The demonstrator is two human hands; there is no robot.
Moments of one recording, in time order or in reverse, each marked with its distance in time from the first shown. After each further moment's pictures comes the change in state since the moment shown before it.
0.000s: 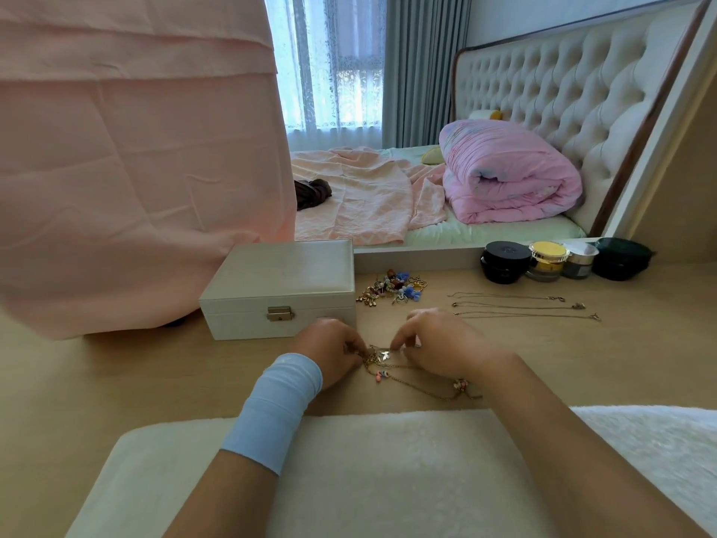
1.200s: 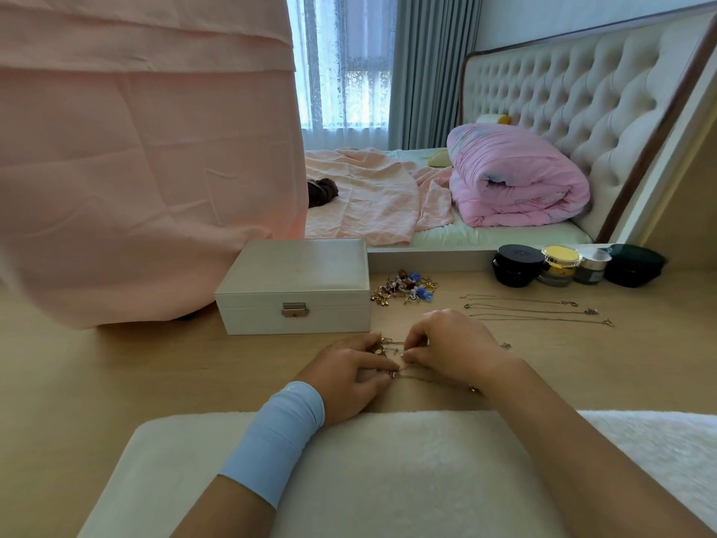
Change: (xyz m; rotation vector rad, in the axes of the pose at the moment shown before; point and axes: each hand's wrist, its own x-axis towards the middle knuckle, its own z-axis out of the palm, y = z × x) left_hand -0.024 -0.019 0.031 -0.203 0.001 0.210; right_hand 0.004 -0.005 0.012 -0.080 0.159 0.005
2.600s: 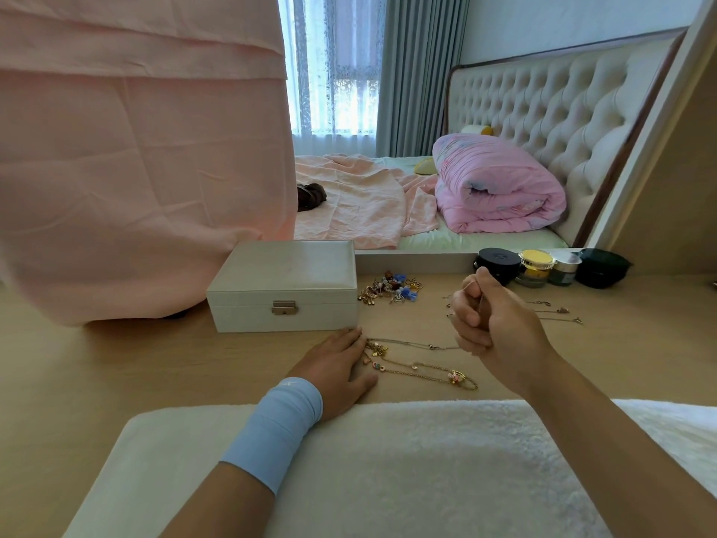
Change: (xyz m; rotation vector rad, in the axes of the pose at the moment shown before) left_hand 0.002 0.008 0.001 0.325 -0.143 -0.110; right_hand -0.059 0.001 -0.050 1.663 0.245 0.152
